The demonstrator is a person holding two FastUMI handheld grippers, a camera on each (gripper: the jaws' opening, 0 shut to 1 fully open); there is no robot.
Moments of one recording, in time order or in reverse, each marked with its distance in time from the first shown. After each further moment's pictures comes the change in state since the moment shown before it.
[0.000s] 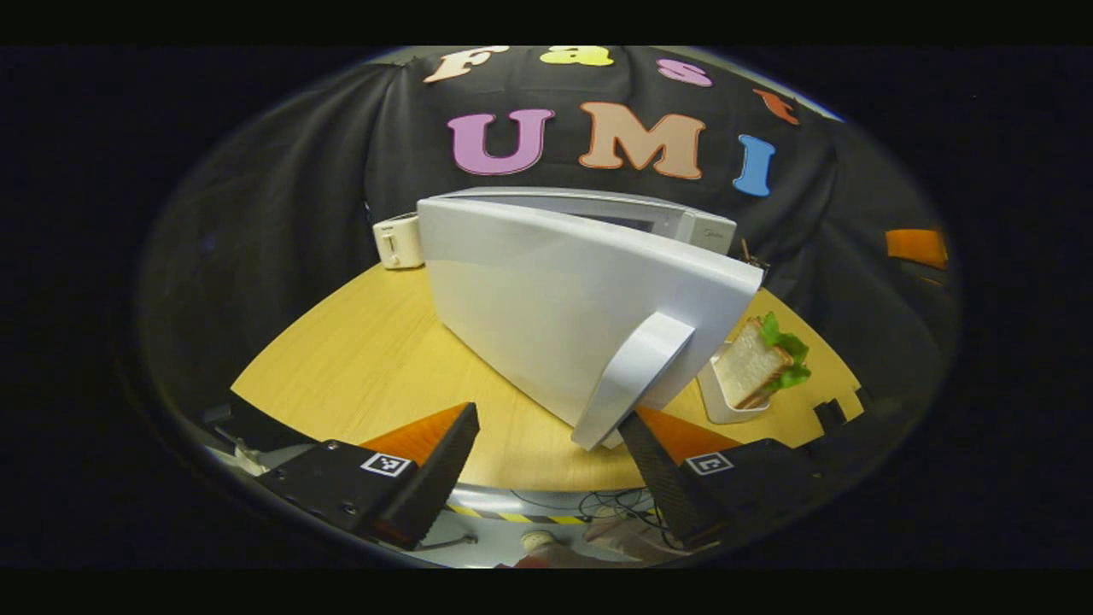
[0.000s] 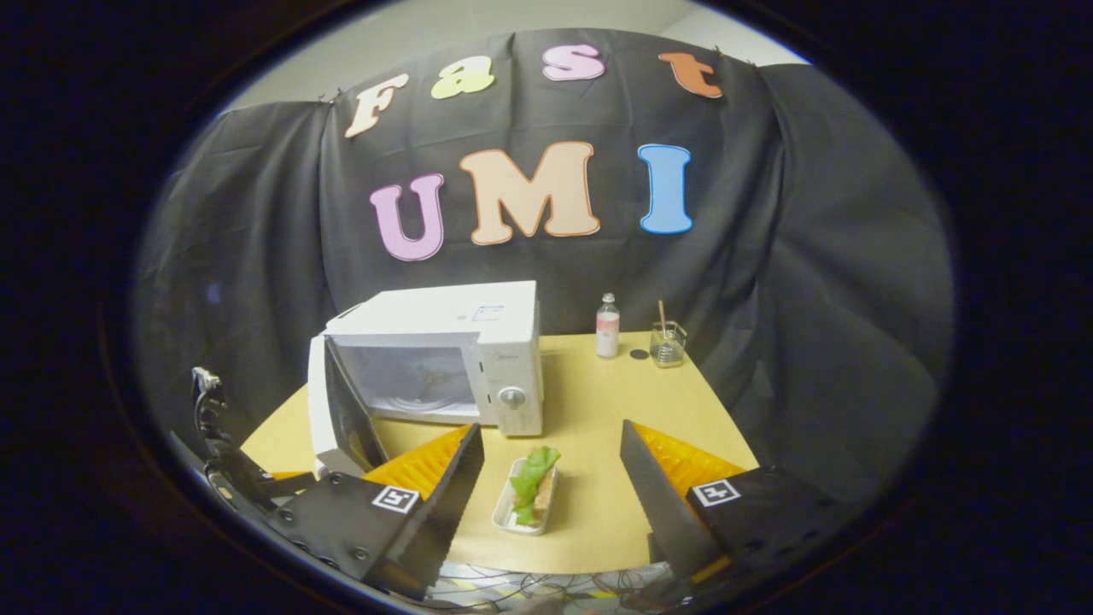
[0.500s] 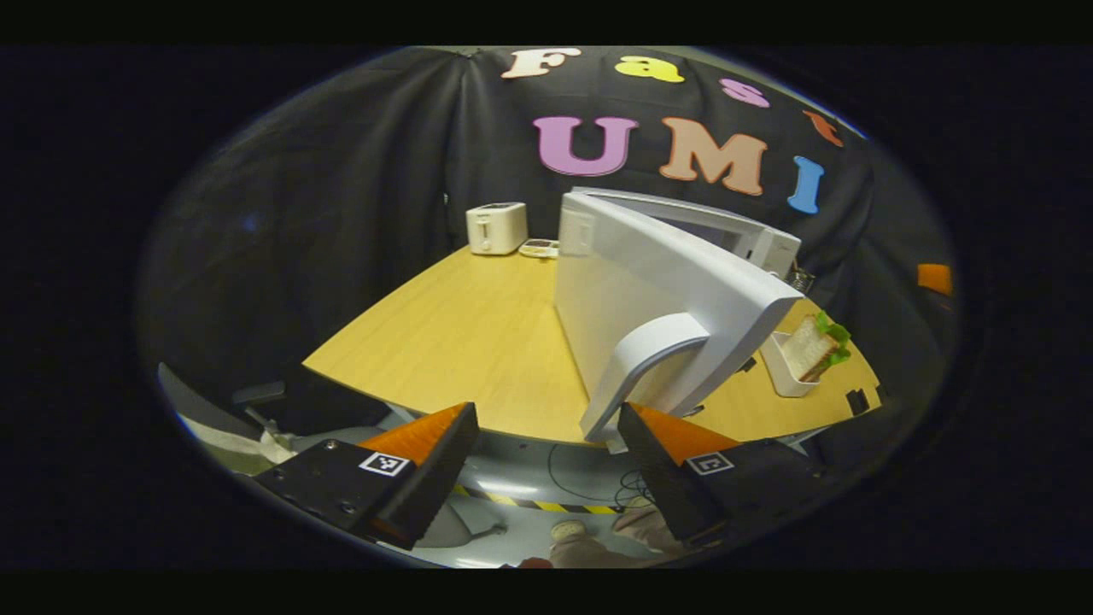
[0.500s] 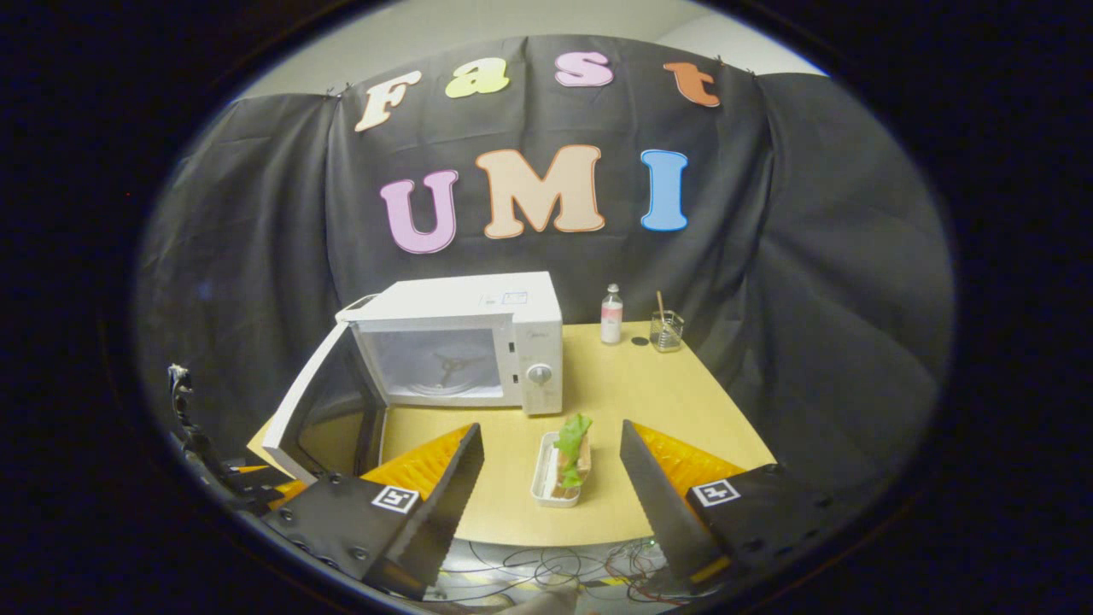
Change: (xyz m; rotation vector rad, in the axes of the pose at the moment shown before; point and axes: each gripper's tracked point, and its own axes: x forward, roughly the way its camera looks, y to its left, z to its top) left arm -0.073 0.148 -0.026 -0.086 -0.013 0.148; right arm -0.054 0.050 -0.028 0.006 0.008 -0.050
